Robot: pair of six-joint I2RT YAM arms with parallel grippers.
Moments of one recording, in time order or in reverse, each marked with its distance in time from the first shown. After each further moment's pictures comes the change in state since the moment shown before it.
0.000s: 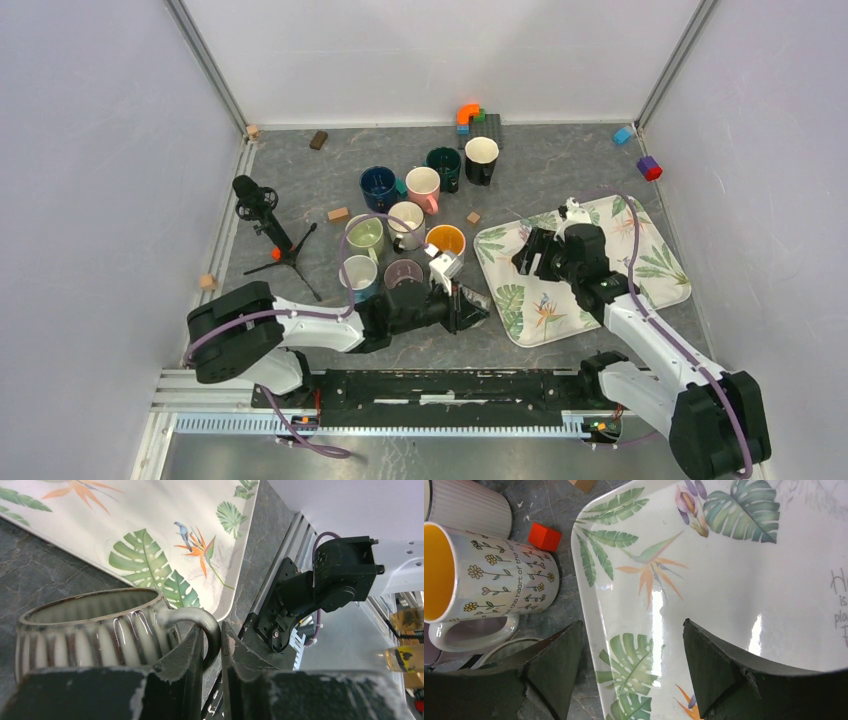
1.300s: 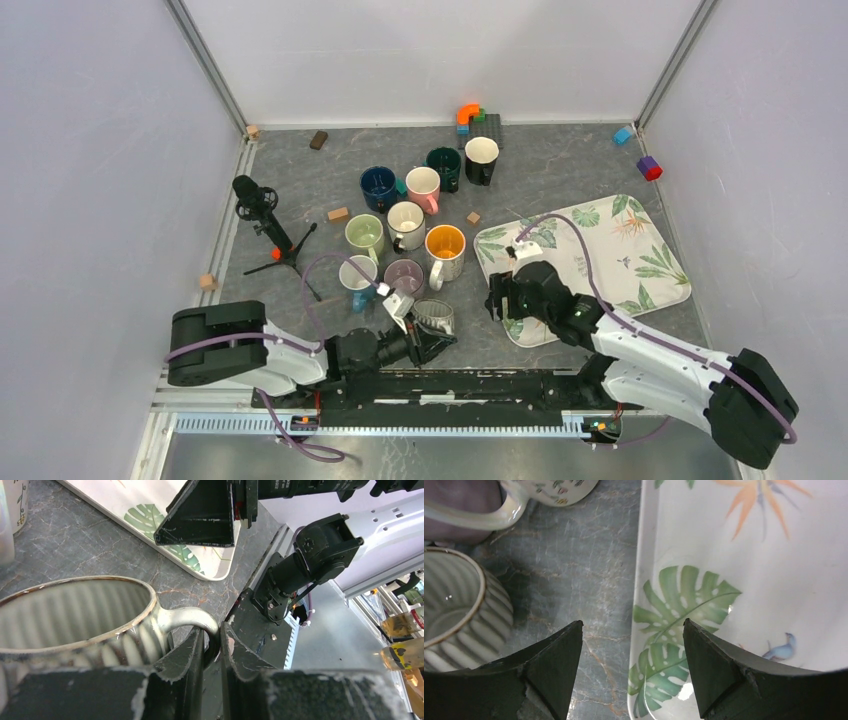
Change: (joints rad) left arm -0.210 -0.131 -0.457 0.503 -0.311 -0.025; right arm 0.473 -0.044 -0.097 -0.044 0.237 -0.005
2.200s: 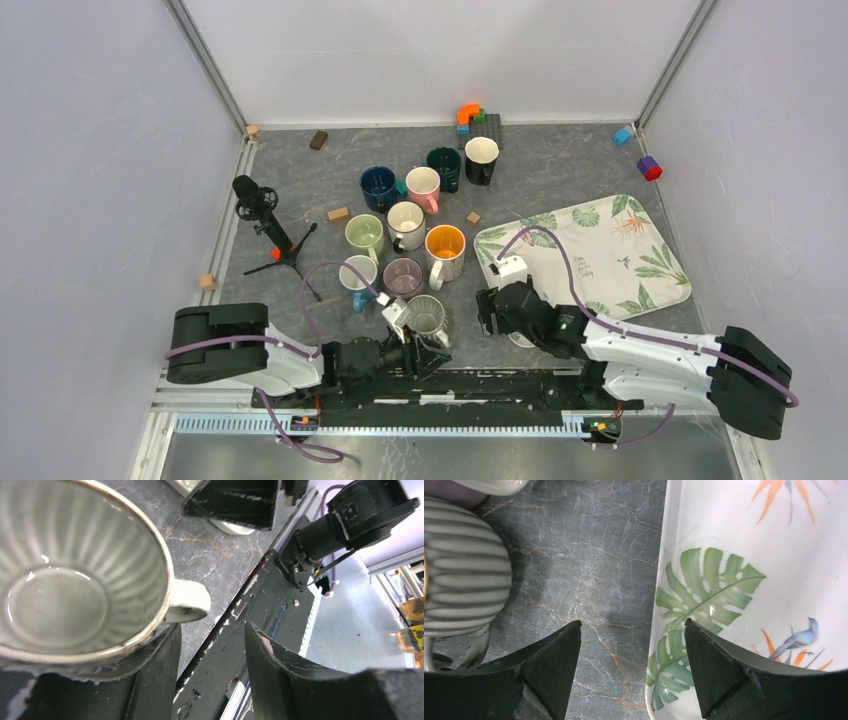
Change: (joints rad) left arm -0.056 0.011 -0.059 -0.064 -0.040 -0.071; right arm 0.277 0.085 0.001 -0.008 0.238 0.093
